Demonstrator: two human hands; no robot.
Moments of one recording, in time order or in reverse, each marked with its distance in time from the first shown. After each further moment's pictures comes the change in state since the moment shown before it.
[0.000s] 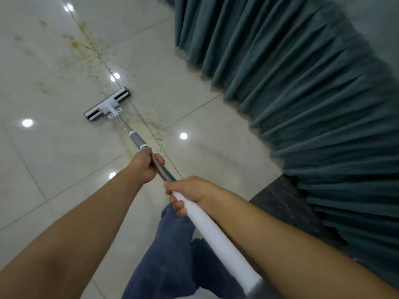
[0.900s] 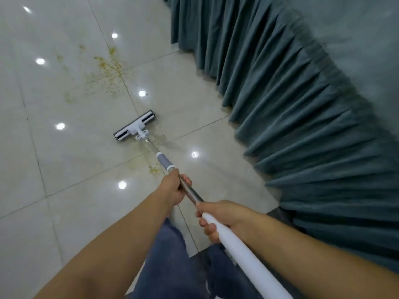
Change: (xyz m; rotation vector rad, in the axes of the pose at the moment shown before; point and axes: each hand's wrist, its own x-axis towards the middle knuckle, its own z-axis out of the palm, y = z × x) left_hand -0.045 -0.123 0.151 -0.138 0.032 -0.023; right_hand -0.086 0.006 -0.184 -0.095 -0.025 0.098
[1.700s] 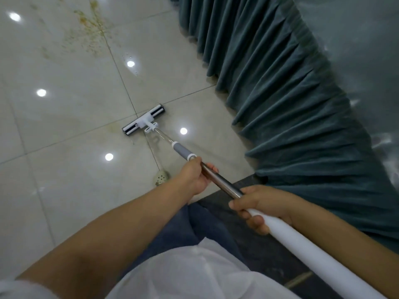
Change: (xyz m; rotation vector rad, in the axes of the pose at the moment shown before) left_hand -0.109 -0.175 0.038 -0.062 -0.124 -0.191; right_hand -0.125 0.118 -0.115 -0.285 0.032 0.002
